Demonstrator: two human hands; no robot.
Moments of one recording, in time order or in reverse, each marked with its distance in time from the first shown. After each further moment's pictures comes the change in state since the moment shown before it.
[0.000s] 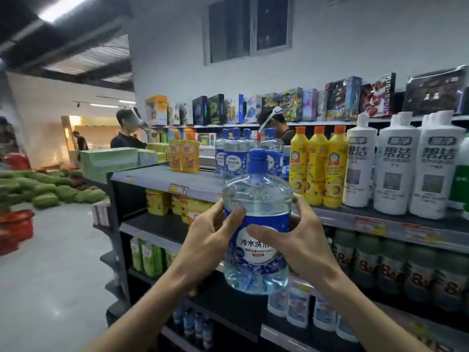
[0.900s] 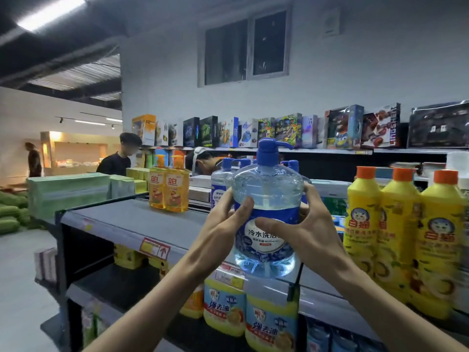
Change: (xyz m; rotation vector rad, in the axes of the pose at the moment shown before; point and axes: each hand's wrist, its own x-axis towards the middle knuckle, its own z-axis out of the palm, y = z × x) left_hand 0.281 -0.096 -0.078 -0.104 -0.120 0.136; right_hand 0.281 0.088 0.042 -0.073 0.052 -0.179
